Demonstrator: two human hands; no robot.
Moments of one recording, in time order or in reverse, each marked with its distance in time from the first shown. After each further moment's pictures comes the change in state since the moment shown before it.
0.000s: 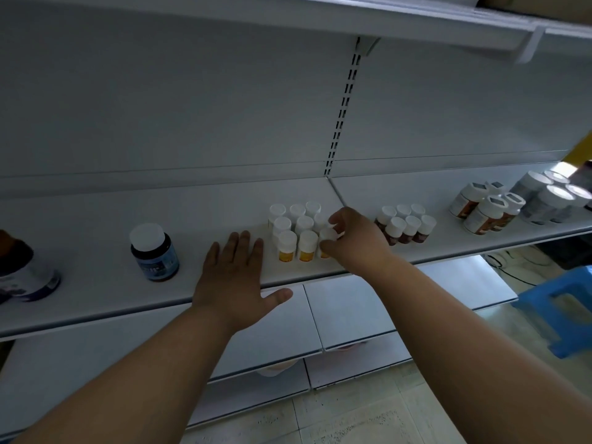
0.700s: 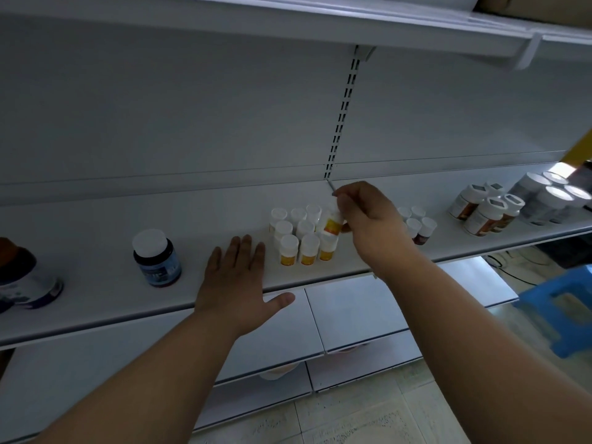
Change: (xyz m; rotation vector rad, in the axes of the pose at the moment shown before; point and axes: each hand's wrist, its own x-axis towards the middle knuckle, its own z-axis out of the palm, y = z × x) left_hand 0.001 0.001 -0.003 -0.003 -0.016 -0.009; right_hand -0.017 -0.021 -0.028 0.529 0.171 -0.155
